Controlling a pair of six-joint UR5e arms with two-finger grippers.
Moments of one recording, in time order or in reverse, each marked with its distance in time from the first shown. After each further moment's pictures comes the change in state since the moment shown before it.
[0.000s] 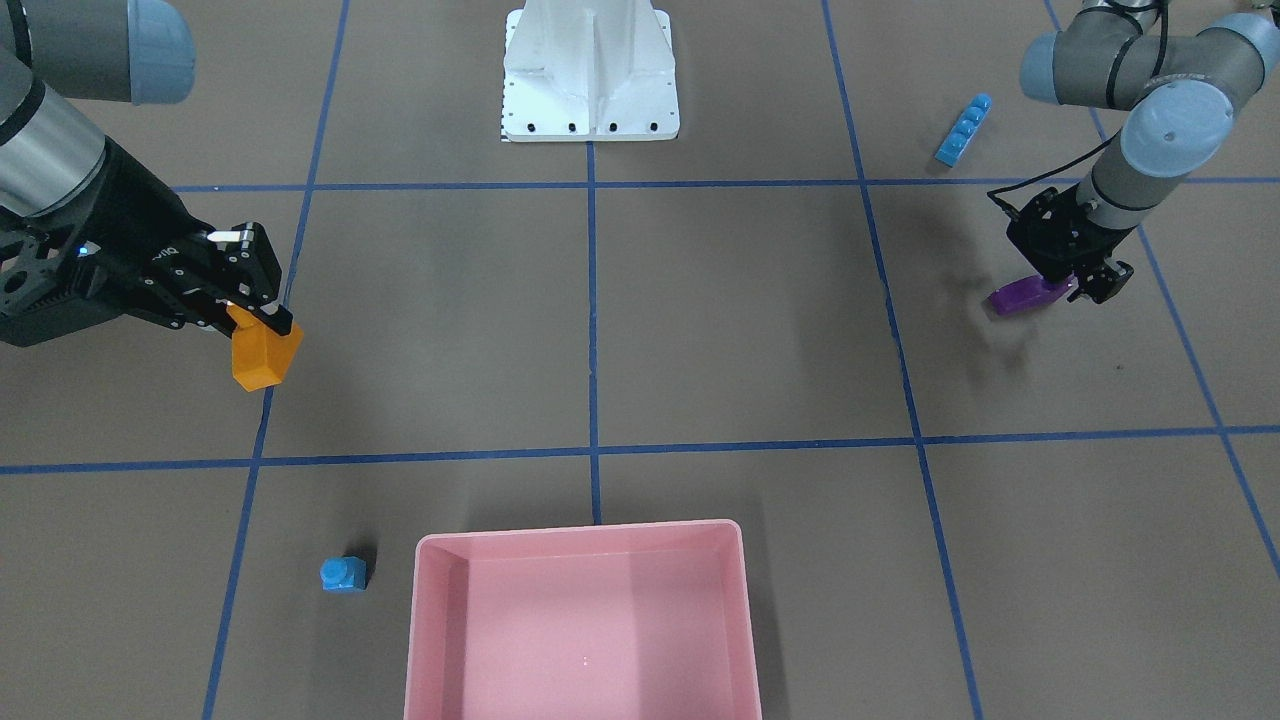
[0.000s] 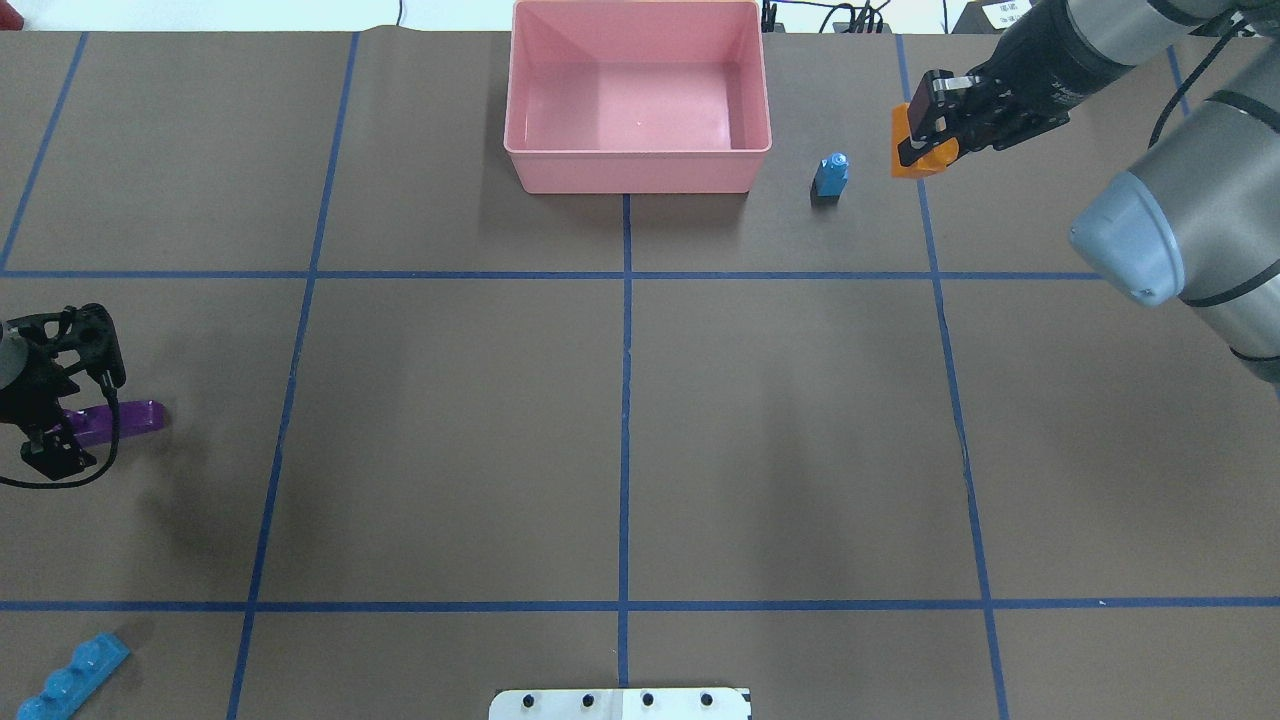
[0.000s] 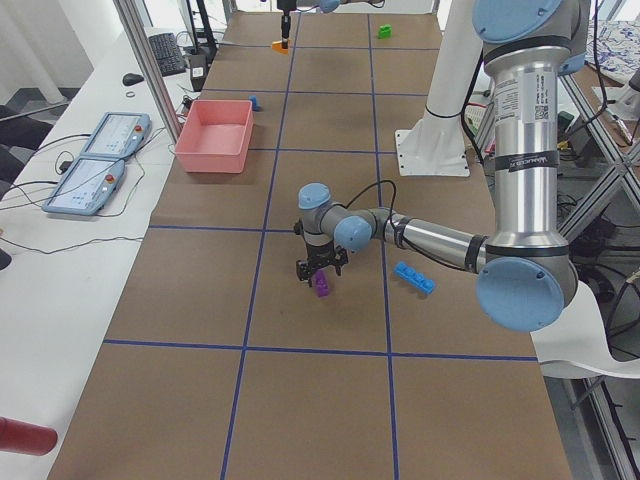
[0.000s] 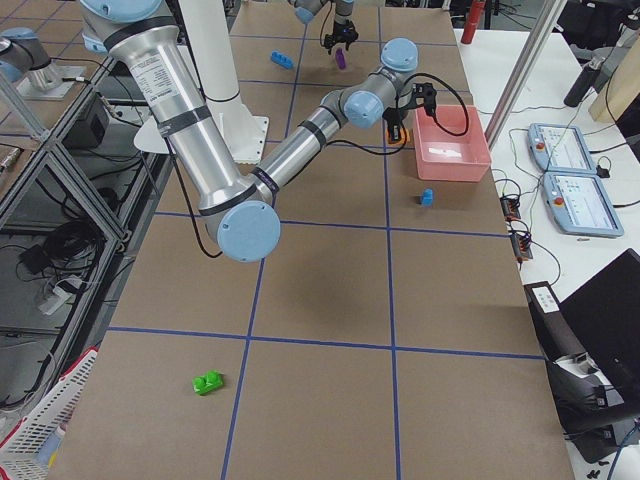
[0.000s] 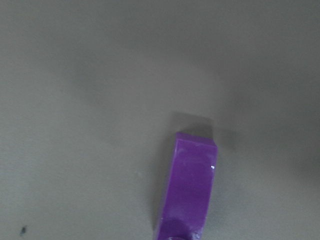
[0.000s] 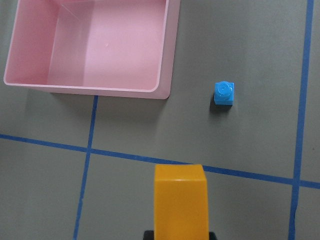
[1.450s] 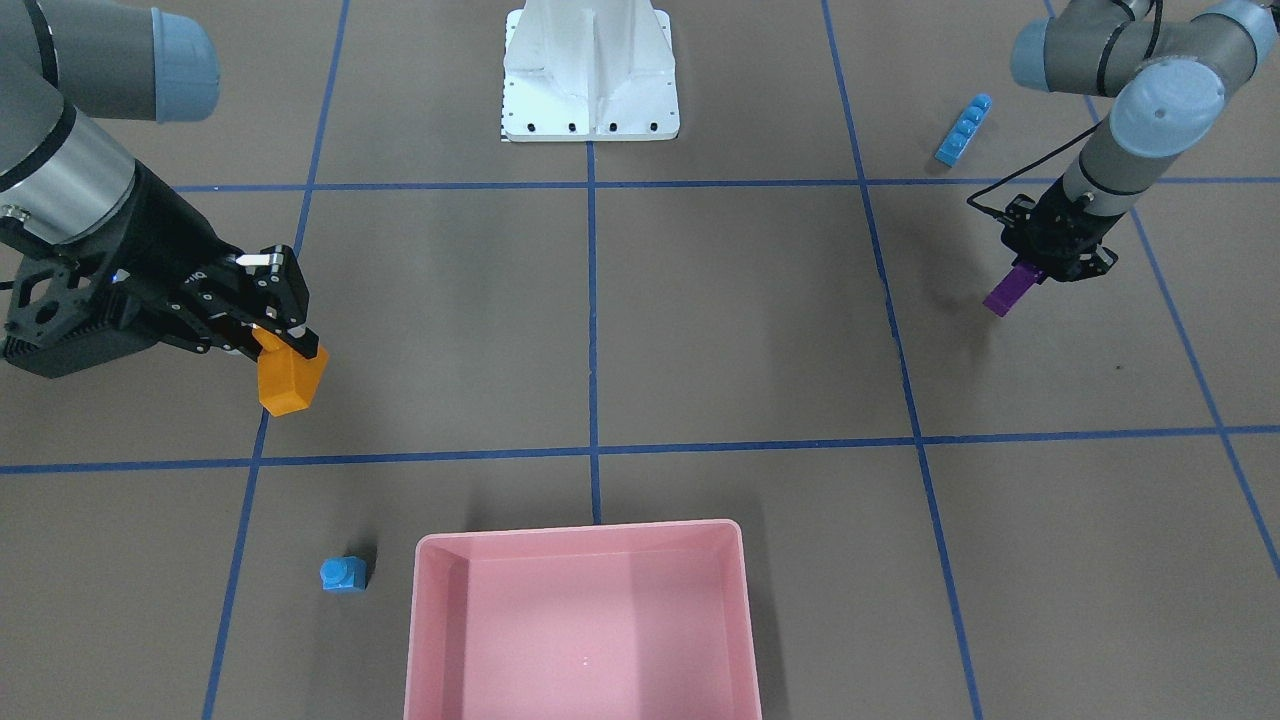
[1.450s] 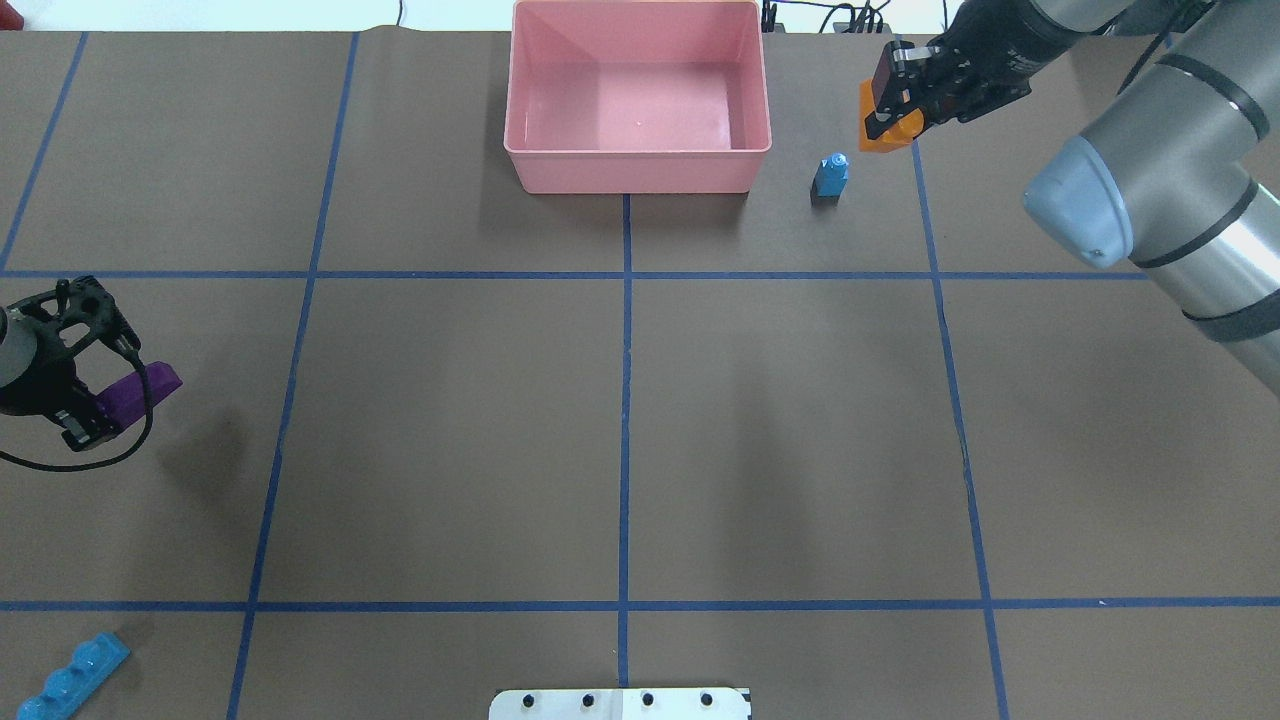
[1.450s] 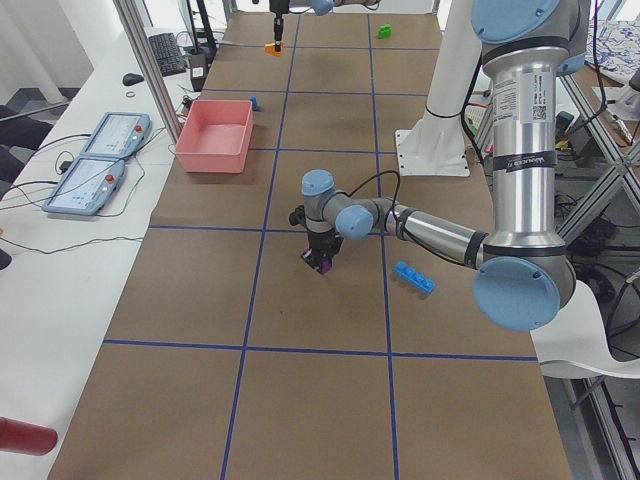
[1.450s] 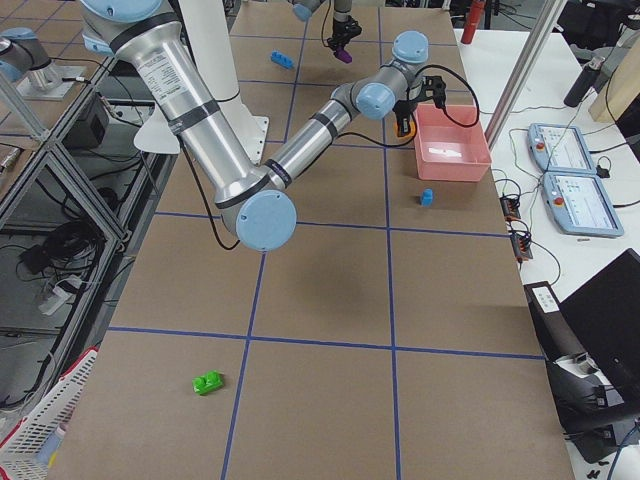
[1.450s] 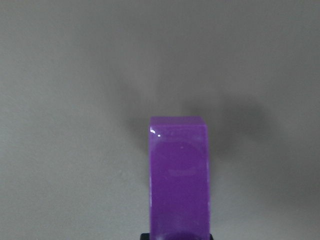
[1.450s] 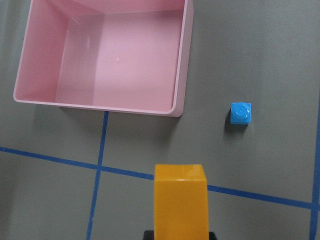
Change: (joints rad) left arm 0.003 -0.002 -0.116 0.005 -0.001 -0.334; right arm -0.005 0.132 -0.133 0.004 -0.013 0.001
